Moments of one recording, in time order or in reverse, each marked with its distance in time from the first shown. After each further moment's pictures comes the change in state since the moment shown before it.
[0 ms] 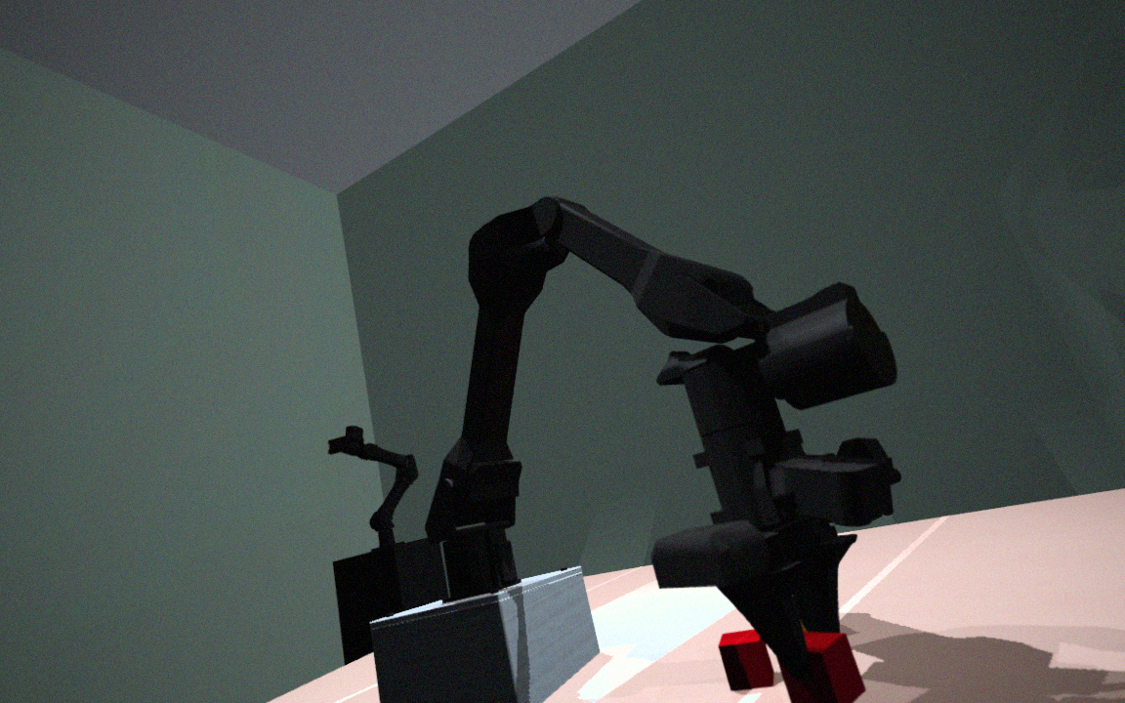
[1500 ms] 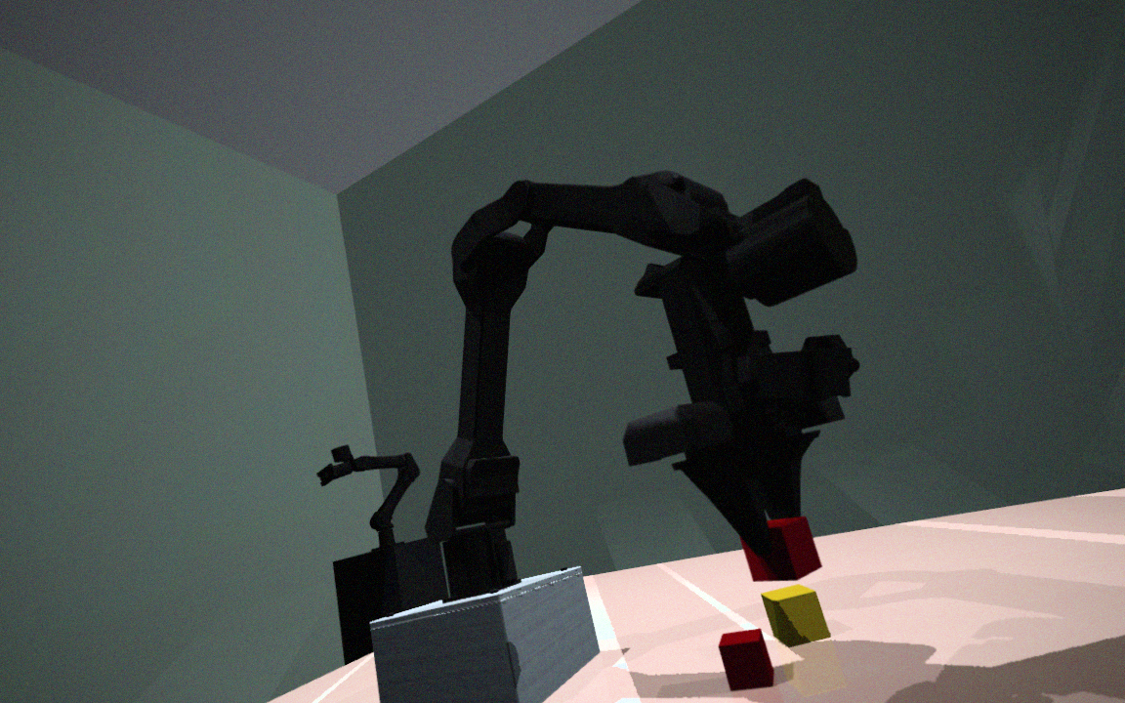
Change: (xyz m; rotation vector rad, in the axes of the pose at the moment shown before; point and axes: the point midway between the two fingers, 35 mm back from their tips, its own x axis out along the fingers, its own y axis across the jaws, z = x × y) arm -0.074 0.001 0.000 -0.012 0.013 -0.001
